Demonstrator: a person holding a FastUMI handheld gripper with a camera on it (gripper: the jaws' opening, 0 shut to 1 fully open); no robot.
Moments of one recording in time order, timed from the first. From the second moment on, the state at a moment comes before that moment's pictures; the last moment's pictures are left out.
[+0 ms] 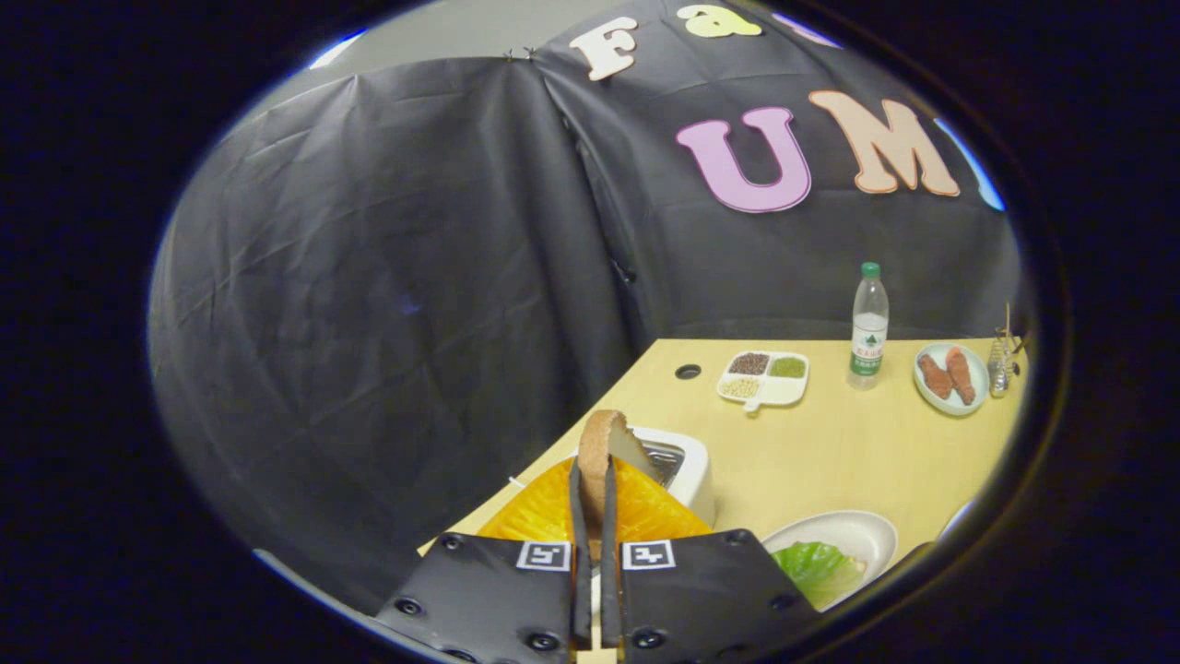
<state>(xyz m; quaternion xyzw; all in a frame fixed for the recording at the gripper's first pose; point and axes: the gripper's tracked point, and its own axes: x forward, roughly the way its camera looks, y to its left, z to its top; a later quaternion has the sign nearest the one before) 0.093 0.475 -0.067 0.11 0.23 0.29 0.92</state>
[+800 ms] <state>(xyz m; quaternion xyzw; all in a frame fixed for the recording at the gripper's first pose) 0.084 0.353 -0.049 0.22 0.17 0.21 0.94</state>
